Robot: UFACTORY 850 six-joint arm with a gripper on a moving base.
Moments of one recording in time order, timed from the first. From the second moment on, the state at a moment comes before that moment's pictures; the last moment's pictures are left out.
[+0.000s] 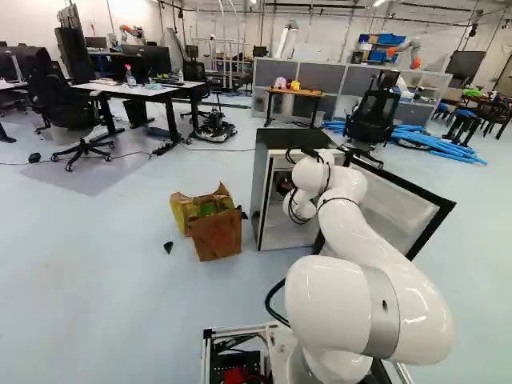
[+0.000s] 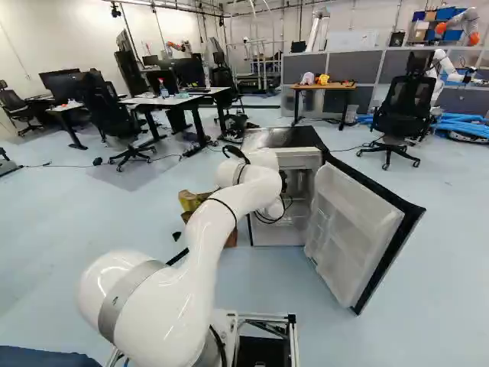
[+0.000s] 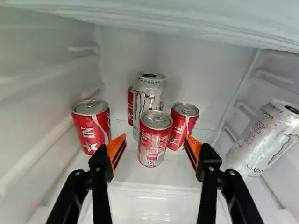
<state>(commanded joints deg) -18.9 -92.7 -112.2 -23.2 59.7 0.0</state>
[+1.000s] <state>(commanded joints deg) -18.6 -95.0 -115.9 -23.2 59.7 0.0</state>
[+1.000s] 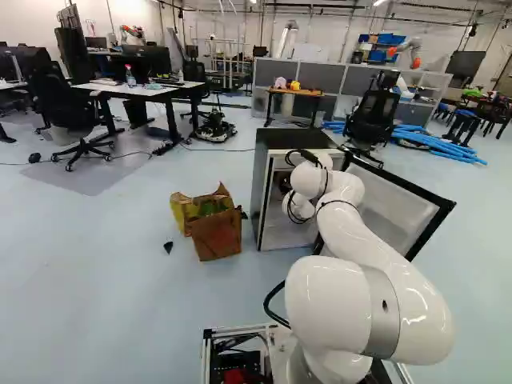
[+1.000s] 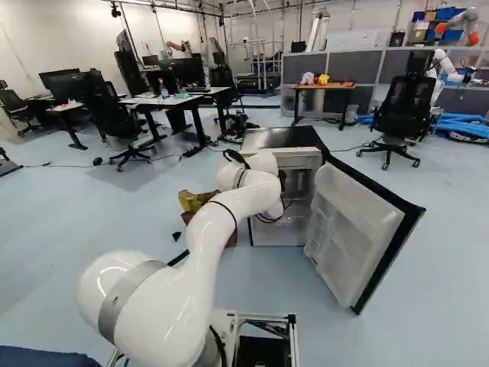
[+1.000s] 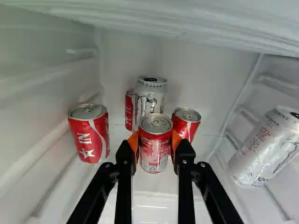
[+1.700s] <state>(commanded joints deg) -19.2 -88.8 -105.5 -23.2 59.7 0.0</state>
